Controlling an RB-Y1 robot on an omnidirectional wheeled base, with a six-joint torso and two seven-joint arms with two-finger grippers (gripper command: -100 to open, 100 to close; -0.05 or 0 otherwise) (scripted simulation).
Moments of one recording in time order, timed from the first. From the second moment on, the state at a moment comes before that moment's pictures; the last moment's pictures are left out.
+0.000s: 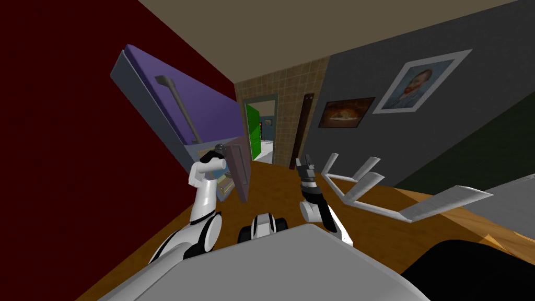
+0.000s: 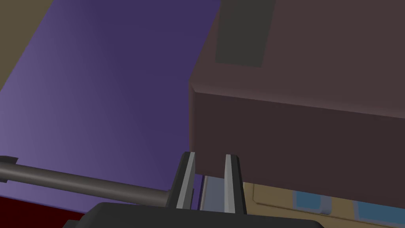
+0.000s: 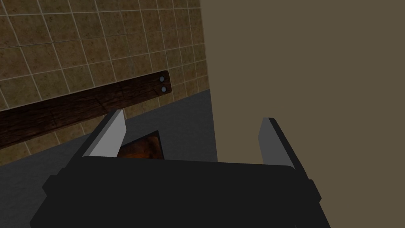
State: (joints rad) left arm -0.57 0.09 0.33 -1.79 -0.17 0.71 0.13; right arm 0.46 -0.03 -0.03 -2.22 -0.02 -0.54 -0.02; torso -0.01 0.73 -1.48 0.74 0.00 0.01
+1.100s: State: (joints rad) left arm -0.54 0.07 0.43 -1.90 -0.29 0.76 0.14; right arm 0.46 -0.03 -0.03 -2.22 -0.02 -0.54 -0.02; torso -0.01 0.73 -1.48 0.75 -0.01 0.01
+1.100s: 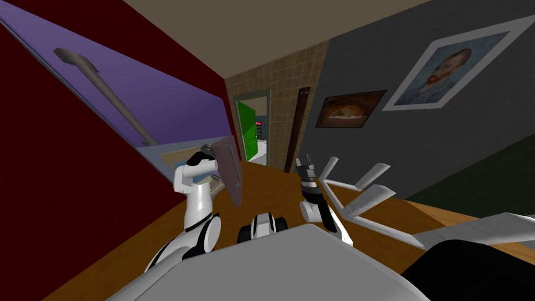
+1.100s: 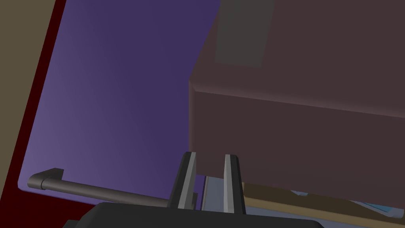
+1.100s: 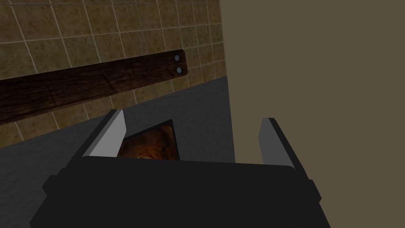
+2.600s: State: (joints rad) left arm -0.47 0.05 0.54 -2.04 -0.42 0.83 0.15; right arm 0.46 -0.03 -0.03 -2.22 -0.02 -0.54 -0.02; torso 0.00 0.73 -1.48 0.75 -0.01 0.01
